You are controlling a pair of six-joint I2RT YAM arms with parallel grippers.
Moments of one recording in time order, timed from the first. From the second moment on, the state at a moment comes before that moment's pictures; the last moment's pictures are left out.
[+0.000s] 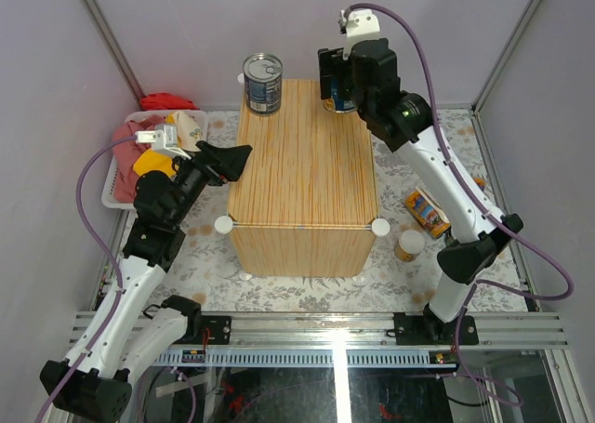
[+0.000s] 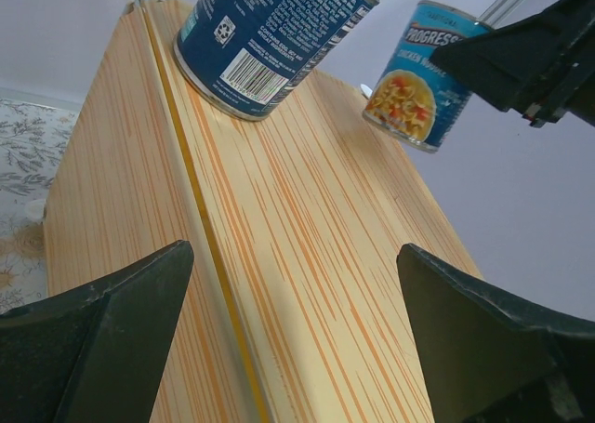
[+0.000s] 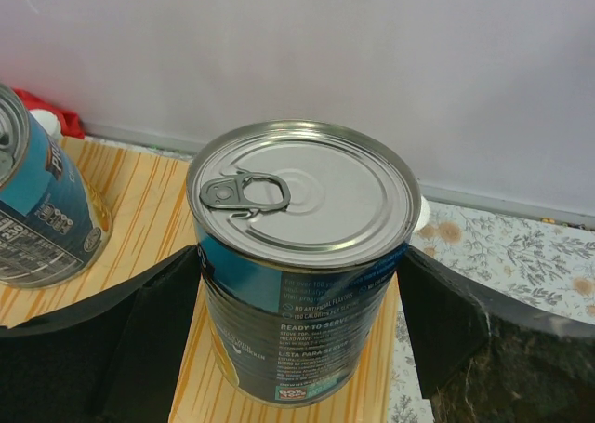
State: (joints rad) left arm -0.28 0.80 0.80 0.12 0.16 -0.66; right arm 0.63 1.75 2.14 -0.59 0.44 0.05
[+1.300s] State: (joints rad) left arm -0.28 0.83 0.82 0.11 0.16 -0.66; right arm 0.66 1.54 1.51 0.08 0.45 -0.08
